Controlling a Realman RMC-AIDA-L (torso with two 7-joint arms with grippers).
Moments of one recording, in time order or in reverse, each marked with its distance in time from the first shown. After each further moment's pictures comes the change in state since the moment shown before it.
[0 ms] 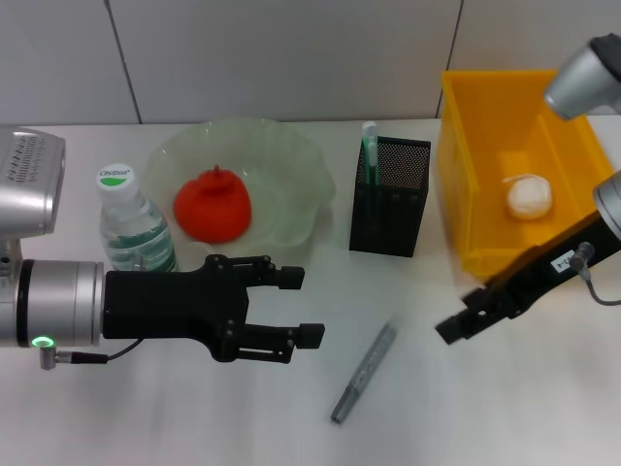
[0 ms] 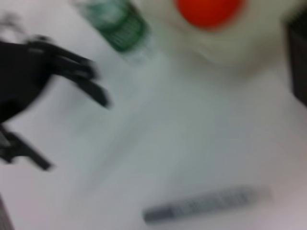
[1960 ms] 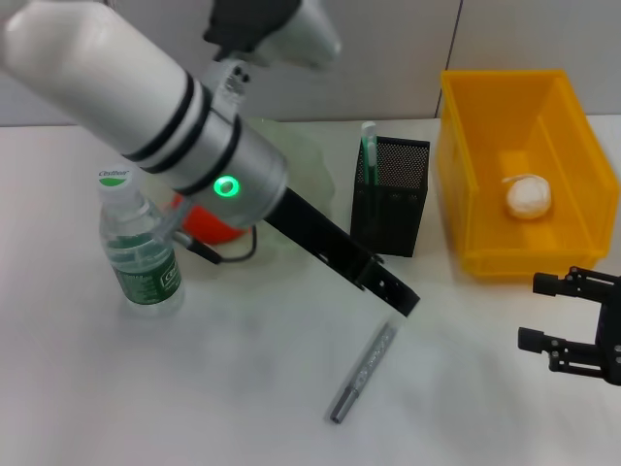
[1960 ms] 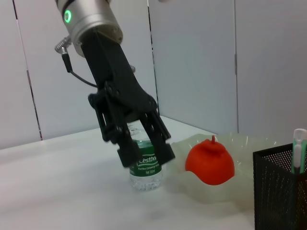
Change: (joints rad) left arm -0.307 -0.012 0.533 0.528 0.335 -0.110 -1.318; right arm -0.414 -0.084 0.335 0.492 0.565 0.101 -1.277
